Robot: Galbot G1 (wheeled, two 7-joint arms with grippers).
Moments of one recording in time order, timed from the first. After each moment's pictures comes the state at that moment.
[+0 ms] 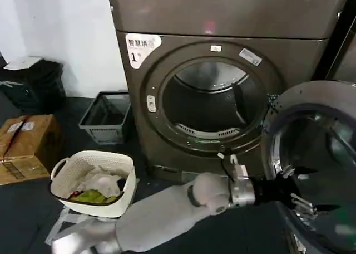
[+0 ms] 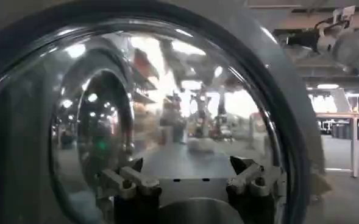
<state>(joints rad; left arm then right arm) 0.33 -1.43 0.63 -1.60 -0.78 0.08 0.38 -1.78 0.95 2.49 1.88 0.45 -0.38 -0.14</state>
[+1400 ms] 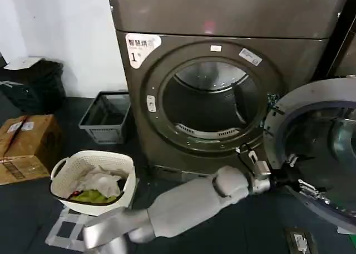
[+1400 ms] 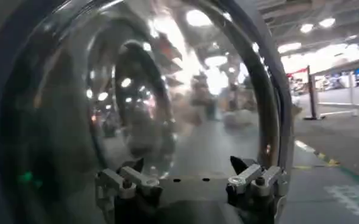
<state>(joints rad) 0.25 -1.61 0.67 -1.22 -0.59 -0.06 0.31 -1.81 0.93 2.58 1.89 0.47 -0.38 -0.19</state>
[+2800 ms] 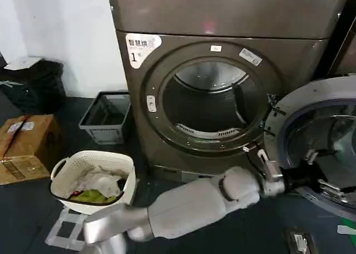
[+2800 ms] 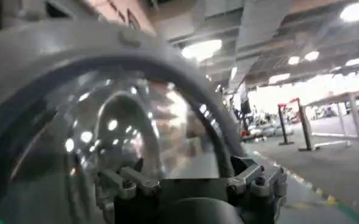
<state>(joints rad) 0.21 -1.61 0.72 -1.41 -0.66 -0.11 0.23 -1.79 0.90 2.58 1.86 0.46 -0.35 -0.23</state>
